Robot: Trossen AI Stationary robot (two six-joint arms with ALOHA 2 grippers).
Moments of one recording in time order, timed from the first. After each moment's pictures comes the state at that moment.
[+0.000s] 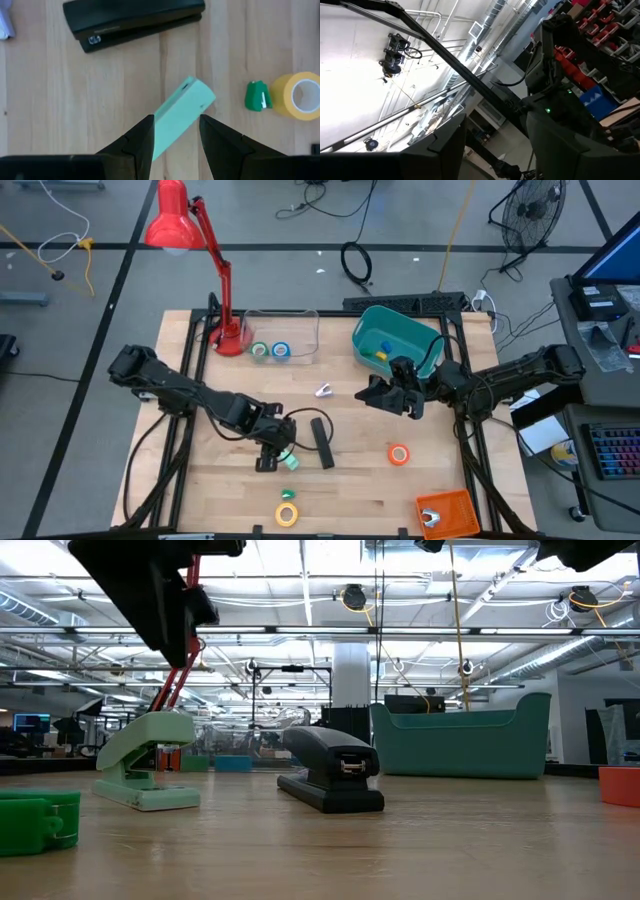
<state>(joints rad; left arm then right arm) -0.36 1.58 1.17 -0.74 0.00 -0.33 0.14 1.17 0.60 0.97 -0.13 0.95</state>
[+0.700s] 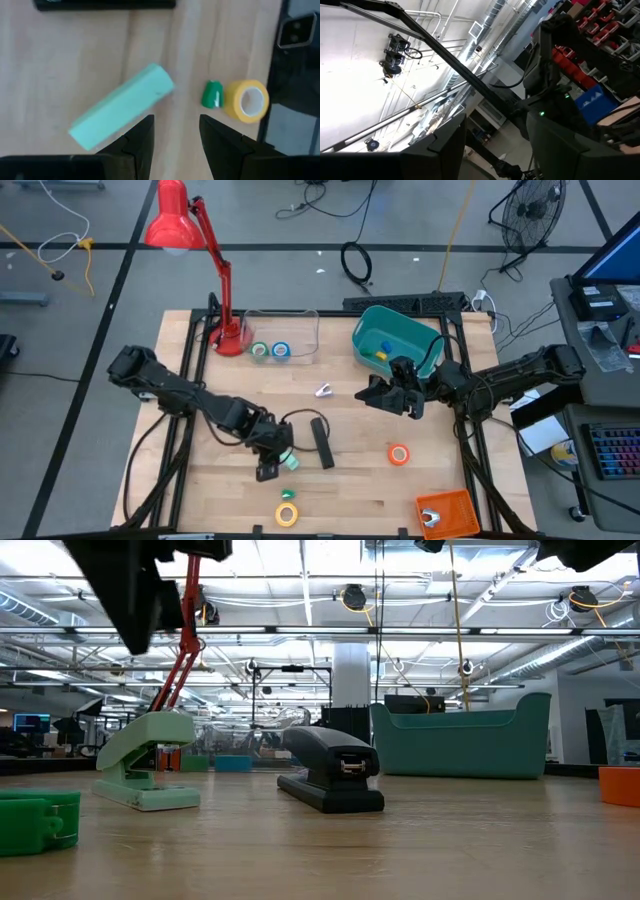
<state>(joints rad) -0.40 1.58 1.17 -0.72 0.14 -0.60 0.14 1.17 0.60 0.97 -0.13 0.96</state>
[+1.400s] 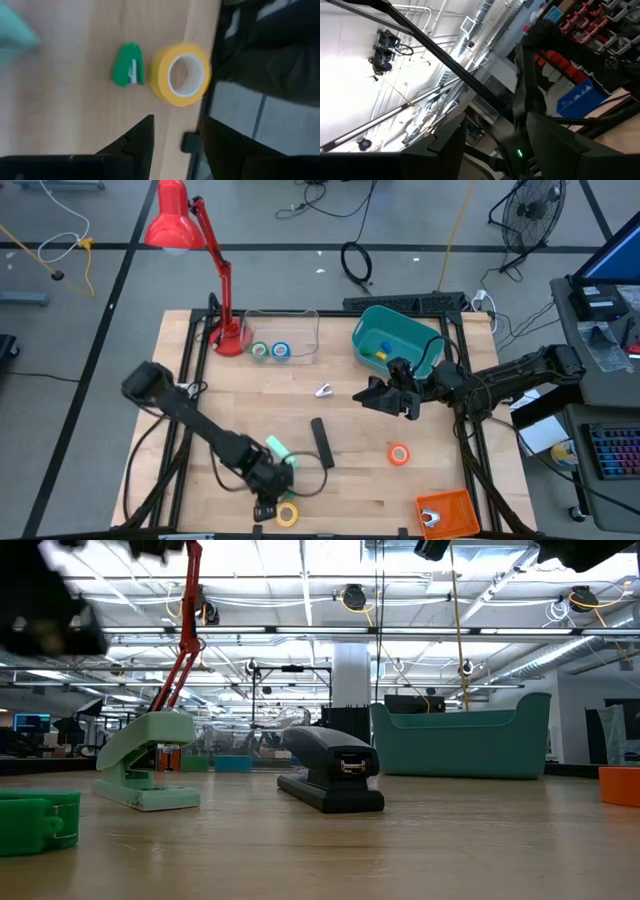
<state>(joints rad) -0.59 1.78 1.17 -0.49 0.29 -0.86 0.14 1.17 0.60 0.92 -0.13 0.96</state>
